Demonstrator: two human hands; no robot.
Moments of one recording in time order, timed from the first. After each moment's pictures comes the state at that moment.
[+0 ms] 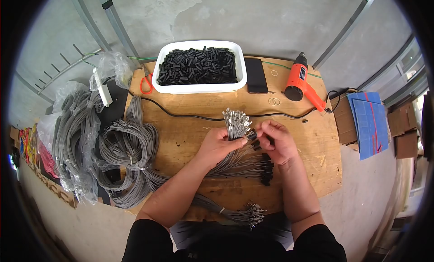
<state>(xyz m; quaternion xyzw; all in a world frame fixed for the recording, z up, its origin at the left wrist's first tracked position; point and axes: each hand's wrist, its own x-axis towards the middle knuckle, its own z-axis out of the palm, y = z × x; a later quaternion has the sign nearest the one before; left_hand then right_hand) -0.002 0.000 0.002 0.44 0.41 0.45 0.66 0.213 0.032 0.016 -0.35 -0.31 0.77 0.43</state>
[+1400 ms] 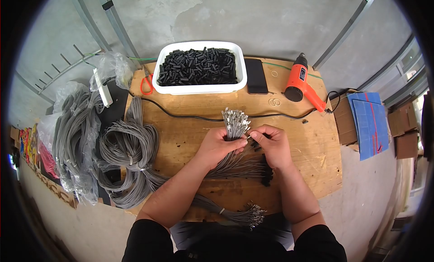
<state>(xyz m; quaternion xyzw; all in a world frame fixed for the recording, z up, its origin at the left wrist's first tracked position) -0.002 -0.001 0.005 0.38 0.38 0.46 0.70 0.193 0.015 0.015 -0.43 -0.55 0.57 0.44</state>
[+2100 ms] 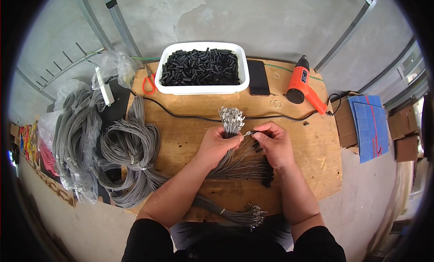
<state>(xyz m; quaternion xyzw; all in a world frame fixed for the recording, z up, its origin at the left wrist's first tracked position) -0.004 0.003 -0.001 0.36 0.41 0.50 0.67 0.195 0.018 0.011 -0.40 -0.45 0.64 0.47</state>
